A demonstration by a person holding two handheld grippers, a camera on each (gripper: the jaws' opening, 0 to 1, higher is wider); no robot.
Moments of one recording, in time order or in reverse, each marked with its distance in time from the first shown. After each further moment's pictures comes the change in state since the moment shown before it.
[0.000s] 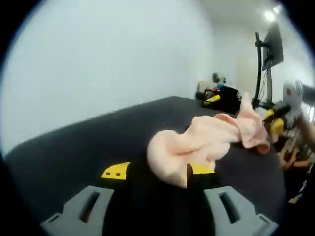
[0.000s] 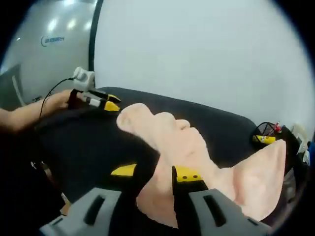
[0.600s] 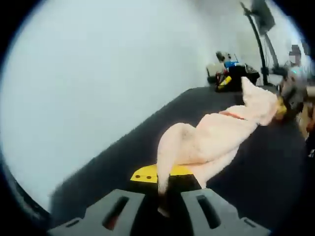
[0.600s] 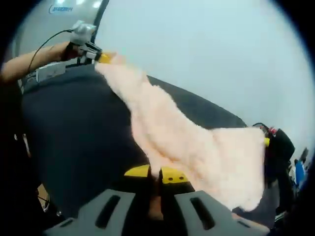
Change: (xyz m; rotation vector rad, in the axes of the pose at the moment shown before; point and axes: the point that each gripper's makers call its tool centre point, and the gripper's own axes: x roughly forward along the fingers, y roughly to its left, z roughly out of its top) left arm -0.128 0.121 0.060 0.496 0.006 0.381; right arm 0.019 -0.027 -0.036 -0.184 0.026 -0.108
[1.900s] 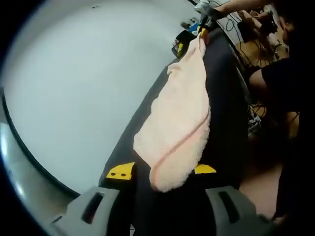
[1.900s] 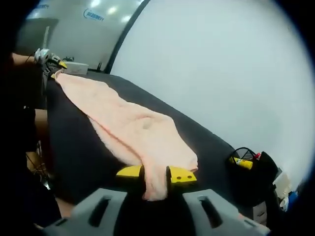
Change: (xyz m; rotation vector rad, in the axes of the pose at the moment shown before) left arm -0.224 -0.128 -0.144 0.428 0.056 0.108; right arm -0.069 -0.048 -0.030 -0.191 -0.191 0.094
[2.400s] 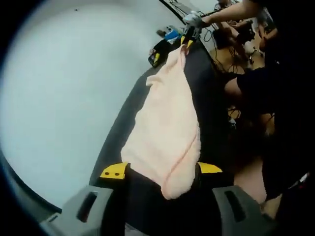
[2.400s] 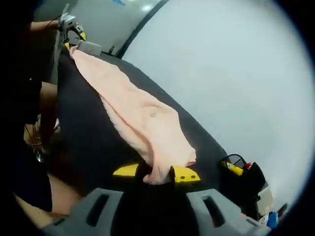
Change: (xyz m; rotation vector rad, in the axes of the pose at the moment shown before) left arm -0.009 0.016 0.030 0.017 -0.072 -0.298; right arm -0.007 0.005 -0.012 -0.177 0.078 -0.071
